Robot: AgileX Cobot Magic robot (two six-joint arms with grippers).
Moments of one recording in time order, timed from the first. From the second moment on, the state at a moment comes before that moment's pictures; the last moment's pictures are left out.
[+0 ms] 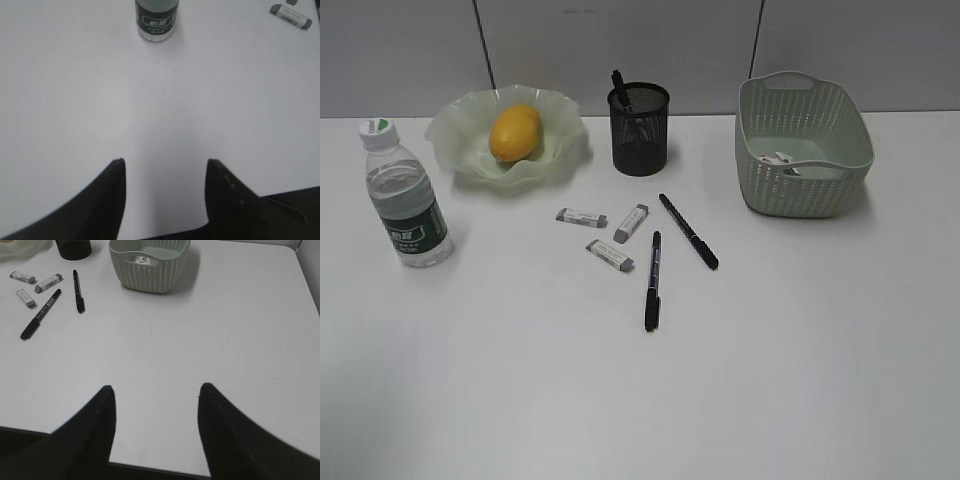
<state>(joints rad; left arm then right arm) -0.09 0.75 -0.77 -0.09 1.04 0.06 0.17 -0.01 -0.51 0.01 1.04 -0.03</state>
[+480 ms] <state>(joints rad) -0.29 1.19 -0.98 -0.20 0.97 0.04 0.17 -0.01 -0.51 0.01 1.04 -0.03</state>
